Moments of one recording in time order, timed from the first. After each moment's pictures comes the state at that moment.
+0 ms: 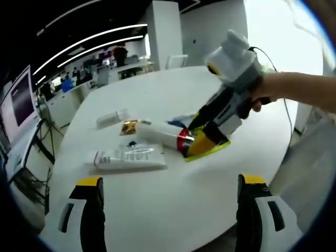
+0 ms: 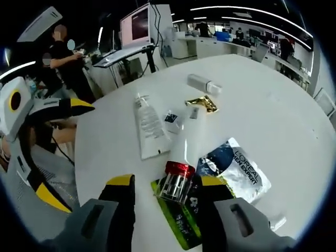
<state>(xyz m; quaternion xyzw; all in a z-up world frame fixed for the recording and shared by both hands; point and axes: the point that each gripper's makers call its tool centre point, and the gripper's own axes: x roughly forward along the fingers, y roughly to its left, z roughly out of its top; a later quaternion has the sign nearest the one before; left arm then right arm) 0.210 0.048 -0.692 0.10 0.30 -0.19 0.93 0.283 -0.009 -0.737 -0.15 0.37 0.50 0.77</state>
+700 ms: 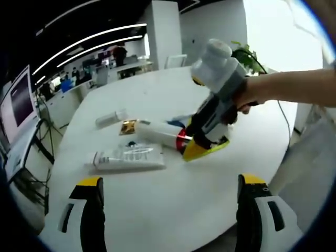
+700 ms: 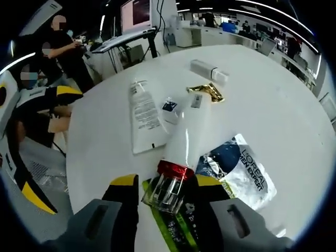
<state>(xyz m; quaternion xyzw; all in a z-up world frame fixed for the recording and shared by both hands) 0.210 0.048 -0.692 0.10 0.30 -0.19 0.93 0.299 -0.007 -0.761 -0.19 0.40 0.50 0.74</state>
